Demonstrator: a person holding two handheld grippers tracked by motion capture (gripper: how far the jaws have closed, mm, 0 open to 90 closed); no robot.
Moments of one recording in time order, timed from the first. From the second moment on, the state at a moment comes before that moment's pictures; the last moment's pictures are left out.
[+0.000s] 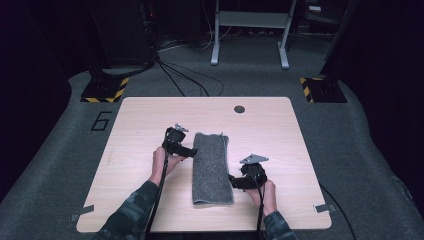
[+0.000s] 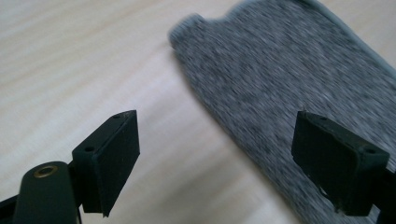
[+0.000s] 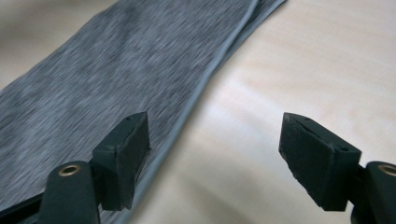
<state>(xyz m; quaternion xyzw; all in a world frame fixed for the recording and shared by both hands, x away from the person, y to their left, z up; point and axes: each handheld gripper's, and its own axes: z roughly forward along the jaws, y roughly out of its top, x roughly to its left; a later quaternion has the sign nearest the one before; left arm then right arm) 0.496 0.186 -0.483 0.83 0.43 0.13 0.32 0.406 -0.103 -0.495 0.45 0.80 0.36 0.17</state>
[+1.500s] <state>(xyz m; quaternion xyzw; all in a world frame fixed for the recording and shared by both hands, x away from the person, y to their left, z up) 0.433 0.195 -0.488 0.84 0.40 0.10 0.35 0.561 -0.080 -0.501 0.50 0.78 0.34 0.18</state>
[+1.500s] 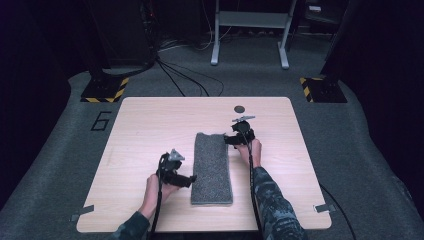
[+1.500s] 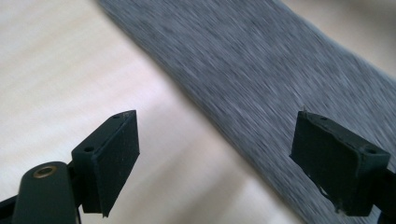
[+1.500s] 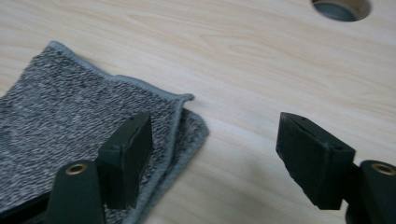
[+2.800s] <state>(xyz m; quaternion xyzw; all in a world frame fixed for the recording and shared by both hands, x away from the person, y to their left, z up) 0.573 0.151 -0.505 0.83 0.45 0.13 0.31 0.571 -0.063 -0.509 0.49 0.80 0.31 0.16</state>
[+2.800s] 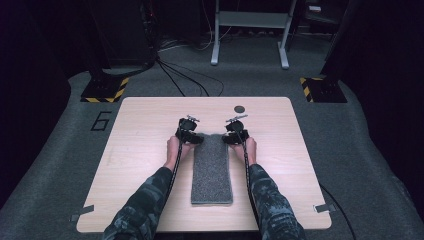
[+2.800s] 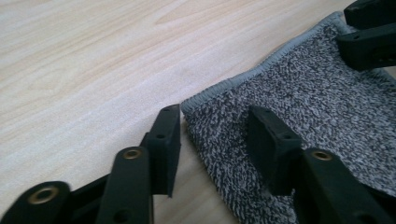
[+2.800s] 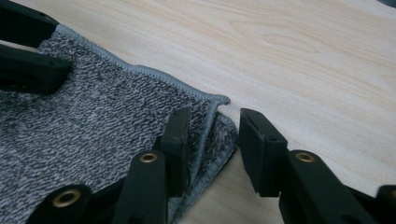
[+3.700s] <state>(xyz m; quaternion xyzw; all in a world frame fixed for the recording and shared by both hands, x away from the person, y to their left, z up) 0.564 0.151 -0.495 0.81 0.45 0.13 0.35 0.556 -0.065 -0.500 0.47 0.79 0.34 0.16</state>
